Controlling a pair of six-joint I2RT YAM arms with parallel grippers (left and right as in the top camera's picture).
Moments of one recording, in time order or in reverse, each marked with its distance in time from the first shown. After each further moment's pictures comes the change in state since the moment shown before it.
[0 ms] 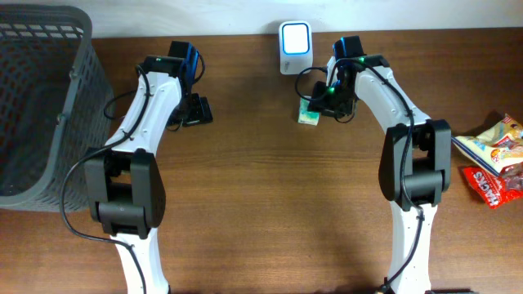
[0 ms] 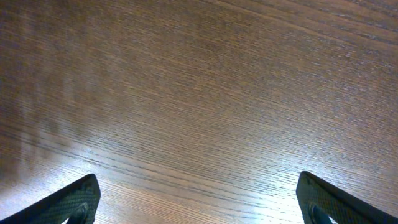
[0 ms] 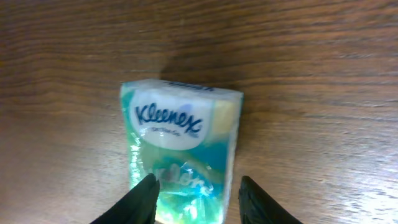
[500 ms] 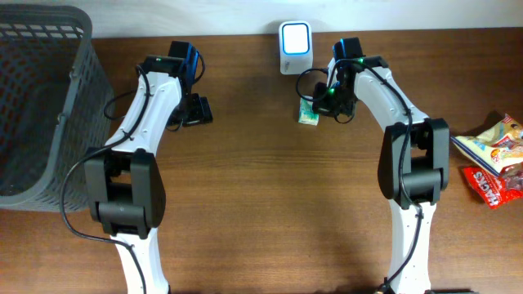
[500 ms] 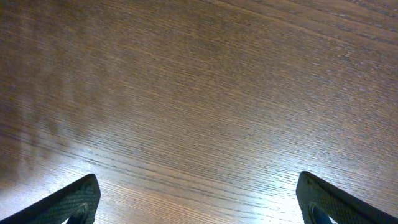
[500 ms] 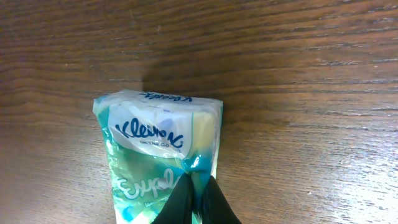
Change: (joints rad) left arm 0.000 0.000 0.000 0.000 0.000 0.000; right arm 0.000 0.022 0.005 0.004 0.026 0.007
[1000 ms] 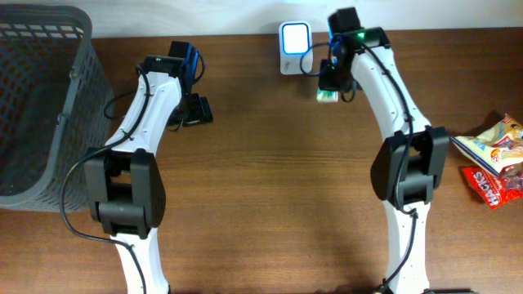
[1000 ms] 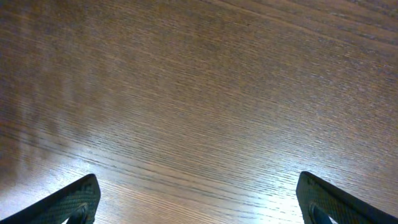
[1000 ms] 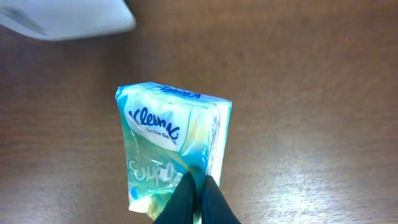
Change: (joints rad) left arm 0.000 0.000 0.000 0.000 0.003 0.000; right arm 0.064 0.013 0.359 -0.257 0.400 -0.032
